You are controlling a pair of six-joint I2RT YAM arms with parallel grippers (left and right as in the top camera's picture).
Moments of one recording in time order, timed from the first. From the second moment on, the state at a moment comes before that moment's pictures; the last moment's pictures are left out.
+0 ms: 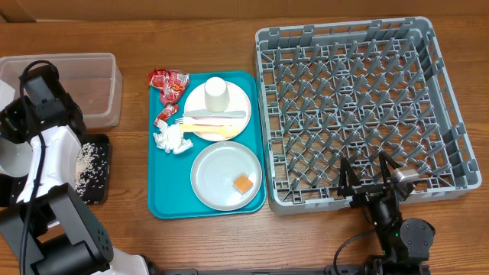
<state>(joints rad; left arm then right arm) 0.41 1.71 1.14 -0.13 -1.08 1.49 -0.05 0.01 0.02 -0.01 -0.28 0.23</state>
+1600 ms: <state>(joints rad) 0.56 1.45 1.37 -0.79 -0.41 0.35 -0.05 0.01 0.02 -0.01 -0.28 0.23</state>
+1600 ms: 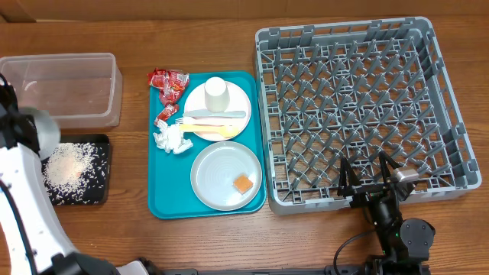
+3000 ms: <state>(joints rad) 0.39 1.29 1.37 -1.29 0.64 0.00 -0.05 0.01 0.02 -0.01 -0.28 0.23</state>
